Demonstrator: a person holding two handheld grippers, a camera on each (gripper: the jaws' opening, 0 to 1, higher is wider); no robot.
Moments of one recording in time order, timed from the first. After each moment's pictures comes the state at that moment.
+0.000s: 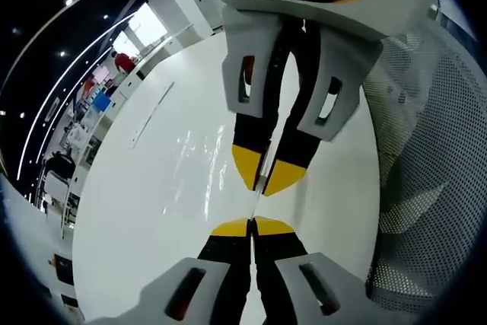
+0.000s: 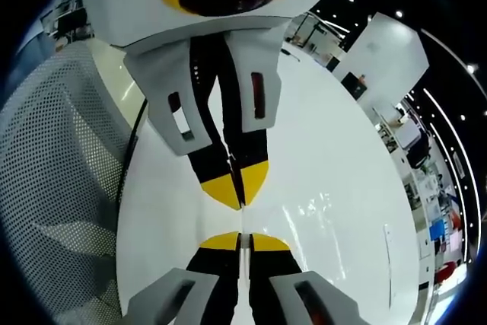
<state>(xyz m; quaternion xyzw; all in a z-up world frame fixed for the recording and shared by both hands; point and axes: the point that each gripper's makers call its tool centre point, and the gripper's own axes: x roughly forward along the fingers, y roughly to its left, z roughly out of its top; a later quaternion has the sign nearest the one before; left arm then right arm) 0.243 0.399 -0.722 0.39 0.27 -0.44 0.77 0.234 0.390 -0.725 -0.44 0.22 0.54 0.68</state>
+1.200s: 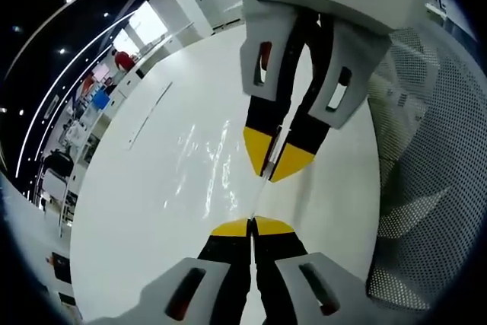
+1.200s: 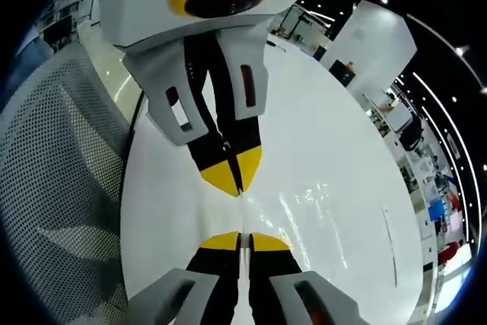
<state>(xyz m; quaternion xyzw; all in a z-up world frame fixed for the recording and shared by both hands) 0.241 0.388 -0.724 0.39 0.27 -0.43 0.77 0.231 0.366 -0.728 -0.42 0.24 0.52 0.70</state>
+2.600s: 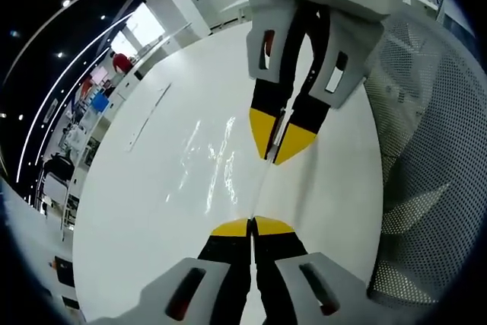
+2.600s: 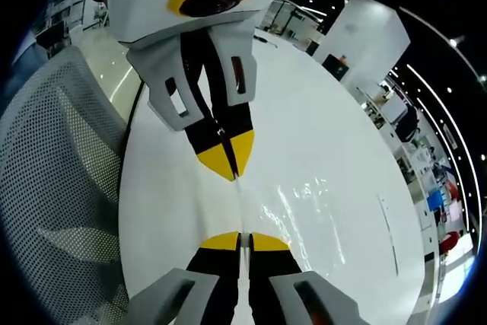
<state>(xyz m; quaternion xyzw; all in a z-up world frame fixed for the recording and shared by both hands) 0.246 0.390 -0.724 0.39 0.27 -0.44 0.76 0.235 0.351 -0.725 -0.41 0.25 0.50 0.72</state>
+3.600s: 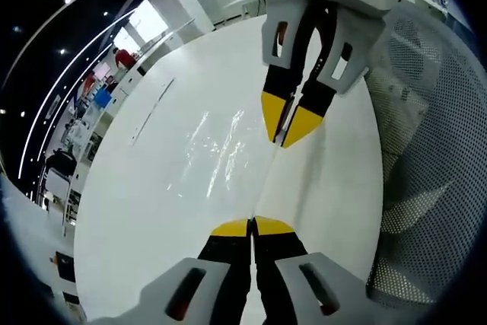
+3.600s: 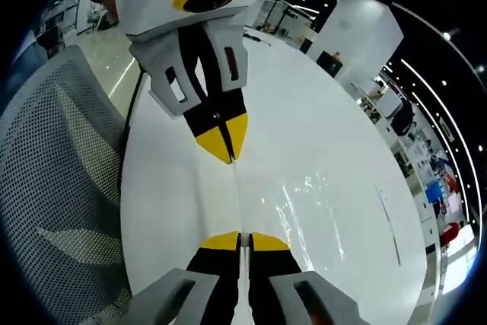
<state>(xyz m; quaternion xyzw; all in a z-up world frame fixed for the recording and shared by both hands) 0.245 0.397 -0.723 0.40 0.28 -0.42 0.77 0.234 0.340 -0.729 -0.40 0.26 0.49 0.73</state>
